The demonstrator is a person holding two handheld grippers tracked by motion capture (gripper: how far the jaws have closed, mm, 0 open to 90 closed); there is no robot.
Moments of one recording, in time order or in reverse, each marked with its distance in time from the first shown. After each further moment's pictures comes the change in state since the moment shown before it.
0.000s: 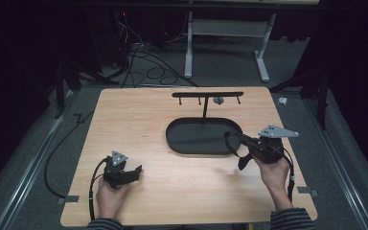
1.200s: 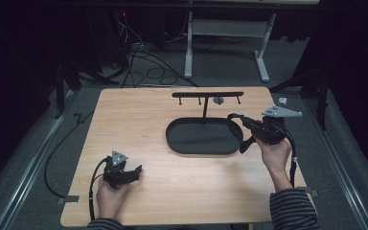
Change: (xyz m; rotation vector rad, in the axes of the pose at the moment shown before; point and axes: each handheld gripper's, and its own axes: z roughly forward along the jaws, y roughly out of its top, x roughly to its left) left arm 0.000 0.000 0.000 0.000 0.000 -0.001; right arm -0.028 0.040 0.011 -0.024 -0.037 0.043
